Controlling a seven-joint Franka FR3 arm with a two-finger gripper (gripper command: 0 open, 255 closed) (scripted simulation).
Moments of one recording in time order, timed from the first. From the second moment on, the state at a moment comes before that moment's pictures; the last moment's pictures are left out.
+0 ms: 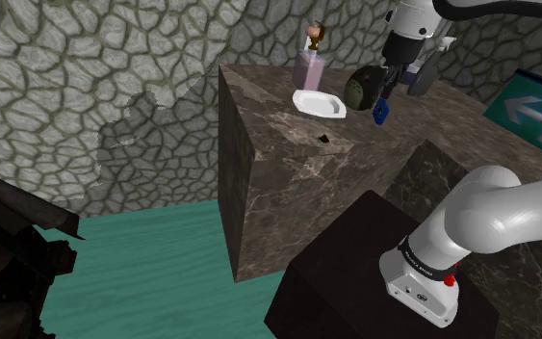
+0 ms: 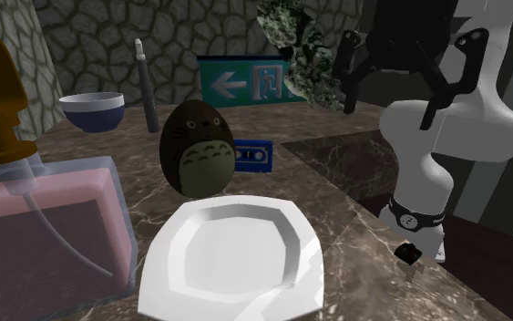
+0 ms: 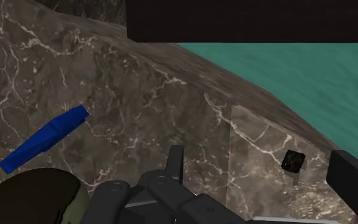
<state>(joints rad) 0.01 -0.76 -0.07 -2.40 -0.09 1.65 -0.04</state>
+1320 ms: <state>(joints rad) -0.36 -0.59 -0.19 -2.53 -0.20 2.13 0.47</state>
